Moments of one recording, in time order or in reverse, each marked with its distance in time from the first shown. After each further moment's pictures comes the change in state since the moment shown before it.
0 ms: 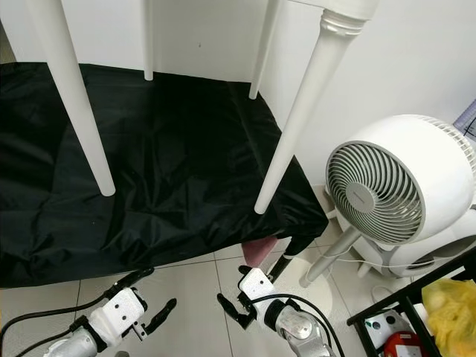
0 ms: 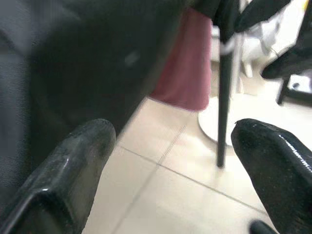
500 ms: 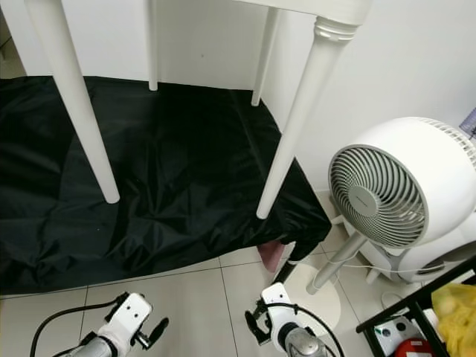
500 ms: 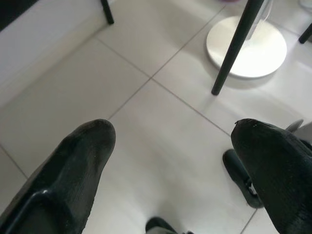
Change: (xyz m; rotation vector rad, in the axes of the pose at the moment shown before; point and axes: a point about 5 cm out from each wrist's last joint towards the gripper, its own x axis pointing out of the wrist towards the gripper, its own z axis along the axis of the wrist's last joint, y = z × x) left arm 0.010 -0.014 -0.062 -0.252 0.376 0.082; right arm -0.023 -0.002 -0.056 0.265 0.324 -0.284
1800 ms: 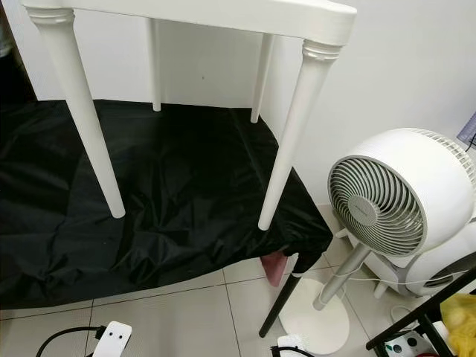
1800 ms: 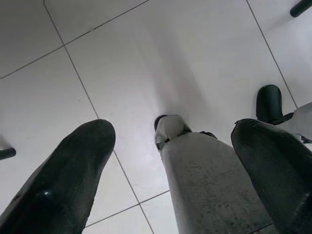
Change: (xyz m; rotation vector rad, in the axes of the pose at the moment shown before) left arm -0.011 -0.005 -0.057 -0.313 0.466 0.269; right arm -0.032 0.020 -0.075 0.194 0.399 -0.218
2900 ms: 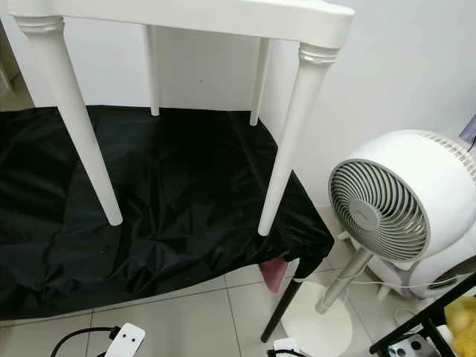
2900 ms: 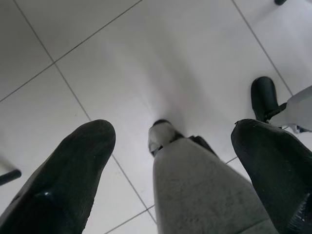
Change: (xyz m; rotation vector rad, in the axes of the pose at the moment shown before) left arm 0.003 -0.016 0.005 0.105 0.015 -0.052; right arm 0.000 0.006 -0.002 -0.044 0.023 0.029
